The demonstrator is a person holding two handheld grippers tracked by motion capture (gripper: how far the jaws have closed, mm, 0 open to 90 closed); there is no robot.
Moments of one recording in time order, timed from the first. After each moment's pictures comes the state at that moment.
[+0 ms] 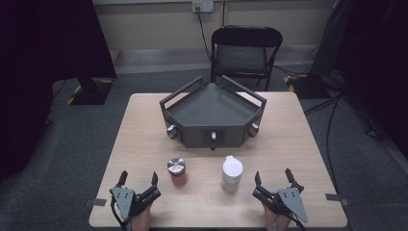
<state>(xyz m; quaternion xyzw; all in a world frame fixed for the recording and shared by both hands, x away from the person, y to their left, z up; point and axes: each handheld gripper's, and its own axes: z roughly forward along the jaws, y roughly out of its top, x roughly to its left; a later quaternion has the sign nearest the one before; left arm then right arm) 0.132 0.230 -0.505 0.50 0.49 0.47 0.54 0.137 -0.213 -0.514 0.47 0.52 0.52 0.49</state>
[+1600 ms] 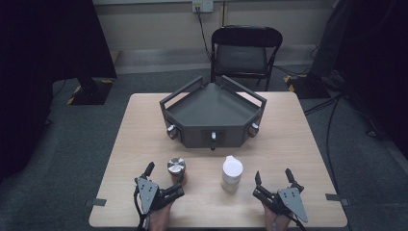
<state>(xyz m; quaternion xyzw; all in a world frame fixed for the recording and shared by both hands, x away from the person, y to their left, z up) 0.150 0.199 -0.483 0.54 0.44 0.41 0.59 0.137 -0.212 -0.514 0.47 0.52 0.52 0.49</state>
